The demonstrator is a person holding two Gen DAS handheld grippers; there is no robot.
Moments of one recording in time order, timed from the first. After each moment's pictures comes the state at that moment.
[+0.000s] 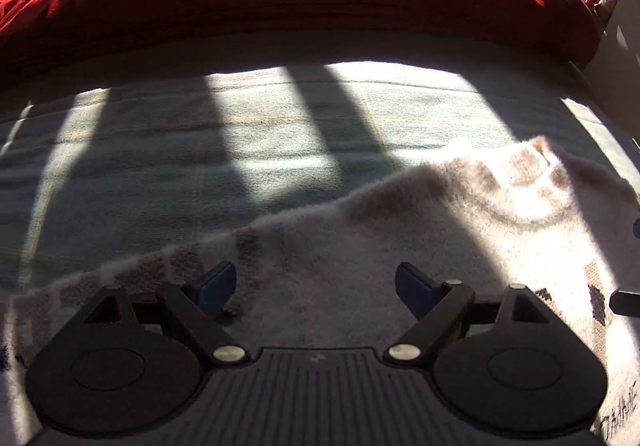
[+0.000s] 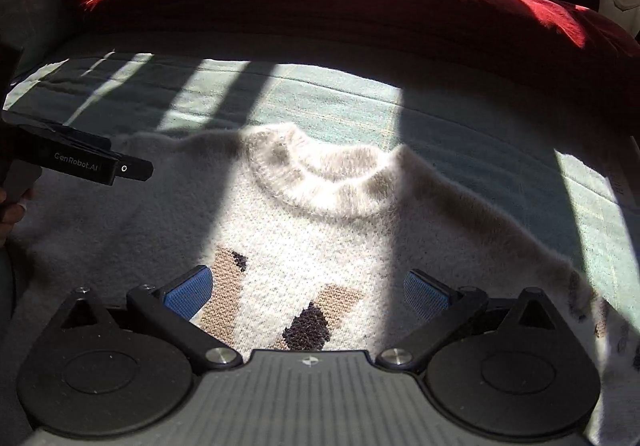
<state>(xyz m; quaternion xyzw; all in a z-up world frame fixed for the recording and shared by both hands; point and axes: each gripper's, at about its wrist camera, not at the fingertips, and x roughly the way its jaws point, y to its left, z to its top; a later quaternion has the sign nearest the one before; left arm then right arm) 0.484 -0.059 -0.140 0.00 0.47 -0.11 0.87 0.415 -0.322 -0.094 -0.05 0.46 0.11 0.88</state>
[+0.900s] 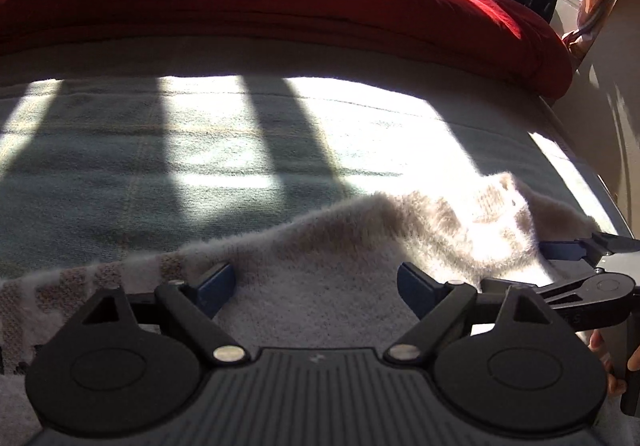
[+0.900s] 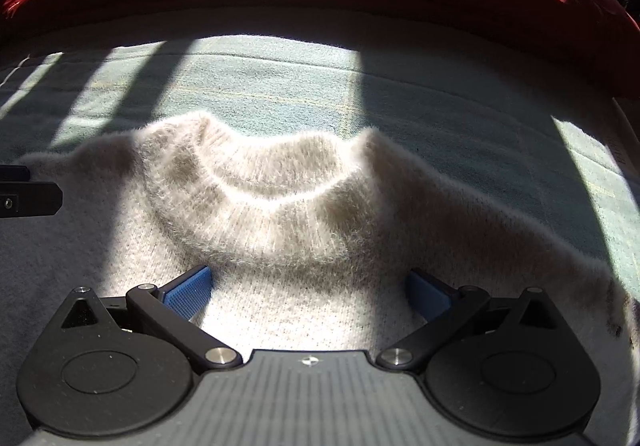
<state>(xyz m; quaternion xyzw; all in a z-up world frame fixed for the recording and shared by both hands) 0.504 -0.080 -0.155 -0.06 0.45 -0.17 0.87 0.478 -0.317 -0.158 -0.04 0.48 0.03 0.87</state>
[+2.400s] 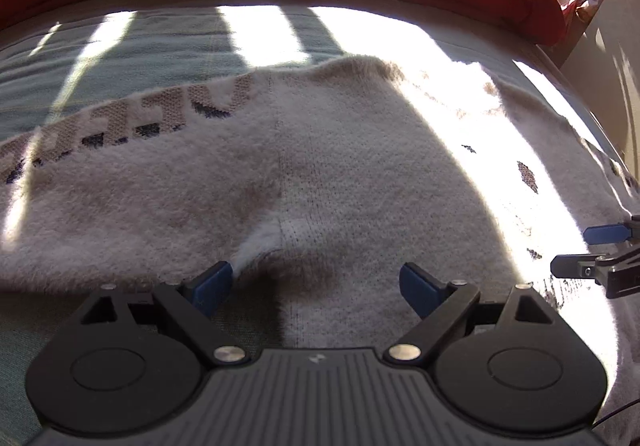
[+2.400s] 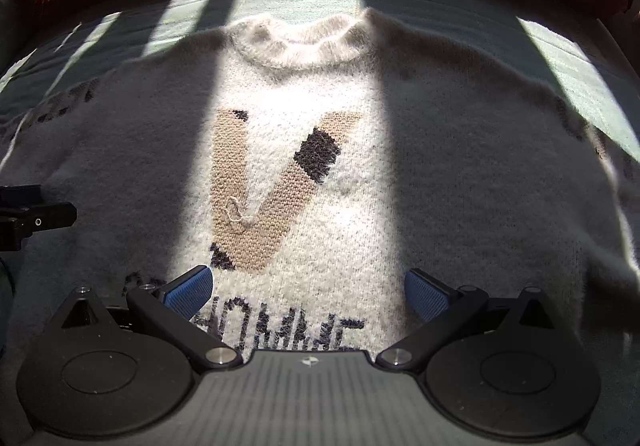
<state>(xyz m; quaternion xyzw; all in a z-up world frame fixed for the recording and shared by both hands) 0.343 -0.033 -0.133 -0.03 0.49 -0.14 0.86 0.331 -0.327 -0.118 0.02 0.54 0.06 0.84</state>
